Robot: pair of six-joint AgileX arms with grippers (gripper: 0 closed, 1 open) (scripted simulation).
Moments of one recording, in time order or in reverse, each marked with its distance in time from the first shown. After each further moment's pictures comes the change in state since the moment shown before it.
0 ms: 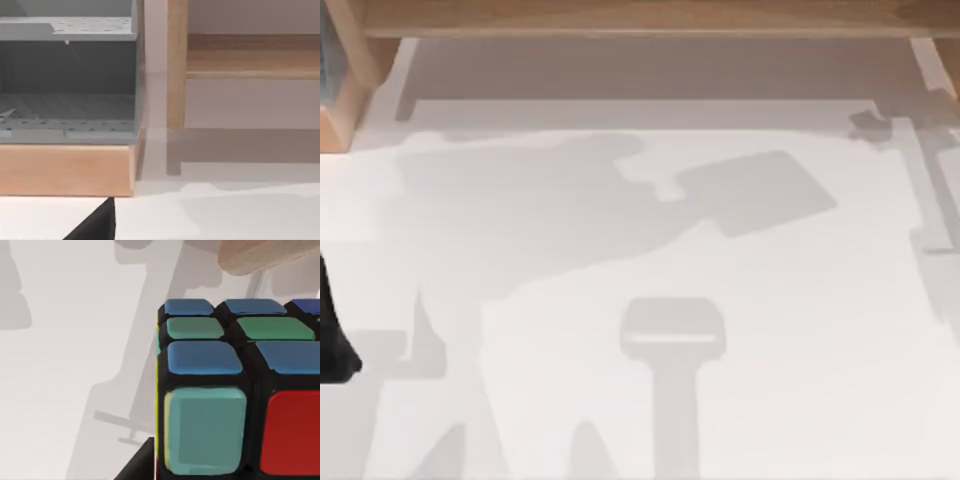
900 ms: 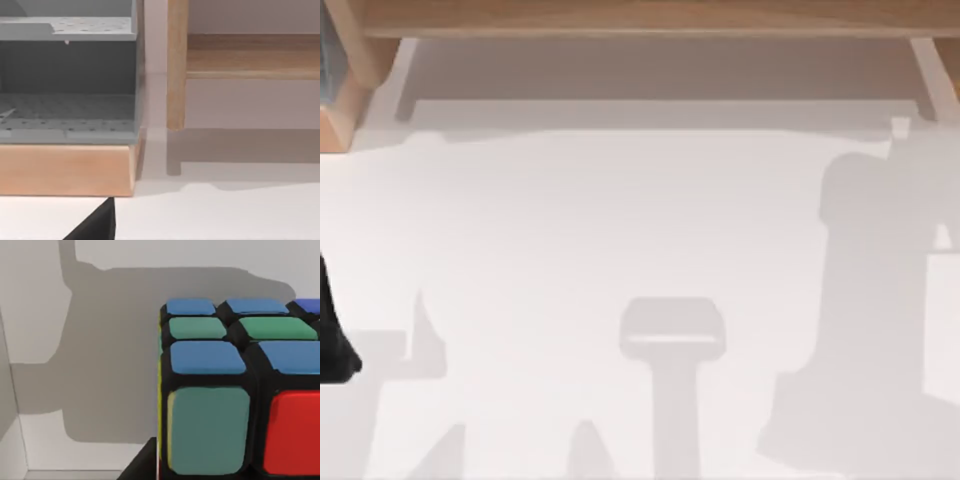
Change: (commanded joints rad) left arm 0.000 0.000 0.000 0.000 0.000 0.000; right arm -0.377 0.575 0.410 -0.162 -0.056 -0.032
